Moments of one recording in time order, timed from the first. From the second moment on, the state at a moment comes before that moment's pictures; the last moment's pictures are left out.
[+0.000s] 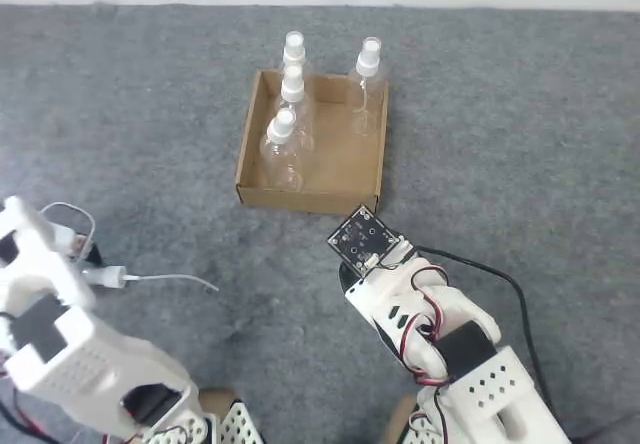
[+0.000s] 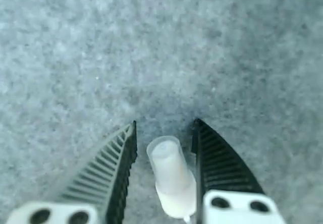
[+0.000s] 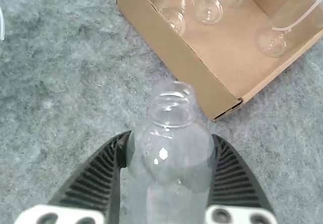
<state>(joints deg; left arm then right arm) -50.5 14.1 24.4 65.5 32.3 -35.5 -74.6 76.7 49.3 15.9</state>
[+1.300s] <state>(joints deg) -44.3 14.3 22.0 70.3 36.2 -35.5 -74.6 76.7 49.3 15.9</state>
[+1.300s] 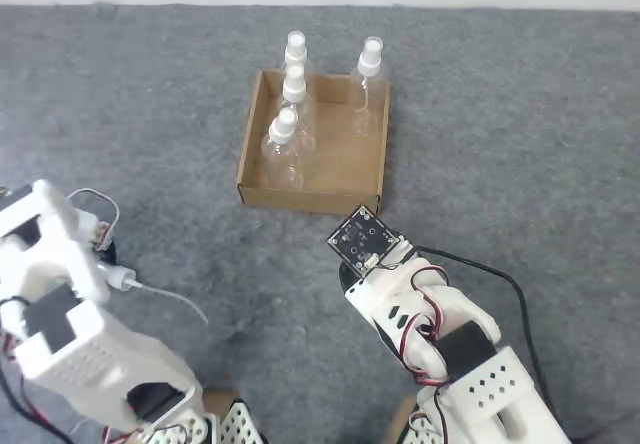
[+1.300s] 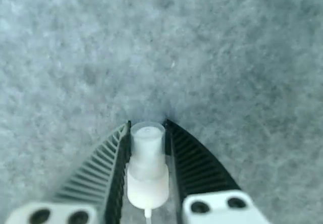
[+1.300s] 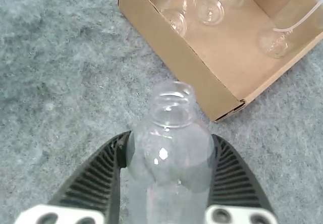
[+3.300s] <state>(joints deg) -11.7 -46.0 2.0 87.0 48.5 -44.7 -102.9 81.1 59.3 15.9</state>
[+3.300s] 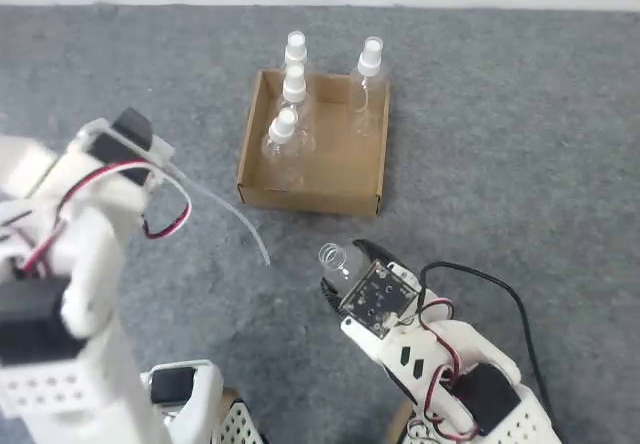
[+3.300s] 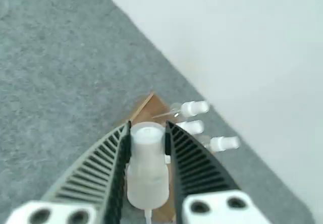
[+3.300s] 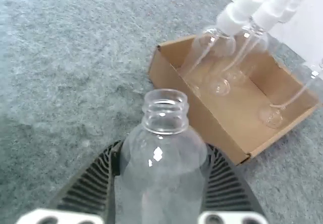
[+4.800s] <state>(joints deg) -1.0 -94.2 58.2 57.5 54.2 -49.1 -102.9 82.3 59.3 15.9</state>
